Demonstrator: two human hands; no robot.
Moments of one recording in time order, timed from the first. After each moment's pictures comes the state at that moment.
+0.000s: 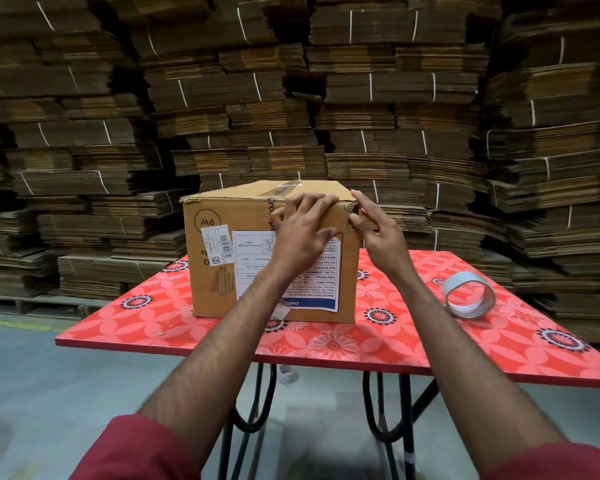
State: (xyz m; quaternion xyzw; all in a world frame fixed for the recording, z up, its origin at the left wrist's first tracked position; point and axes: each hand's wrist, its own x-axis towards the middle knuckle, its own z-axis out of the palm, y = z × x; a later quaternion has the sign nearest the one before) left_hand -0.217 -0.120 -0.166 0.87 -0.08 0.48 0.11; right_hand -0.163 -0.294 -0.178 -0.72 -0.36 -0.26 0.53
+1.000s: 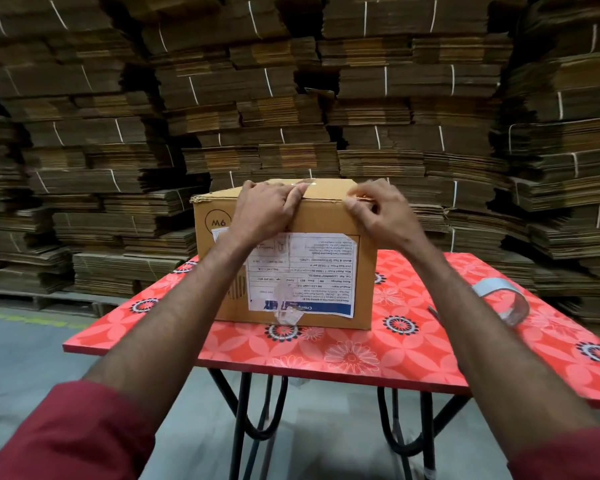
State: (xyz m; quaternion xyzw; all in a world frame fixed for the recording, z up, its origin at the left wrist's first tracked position) left_hand -0.211 -0.034 -0.115 0.92 -0.01 0.39 0.00; right_hand -0.139 -0.273 -0.132 -0.78 -0.38 -0.33 0.38
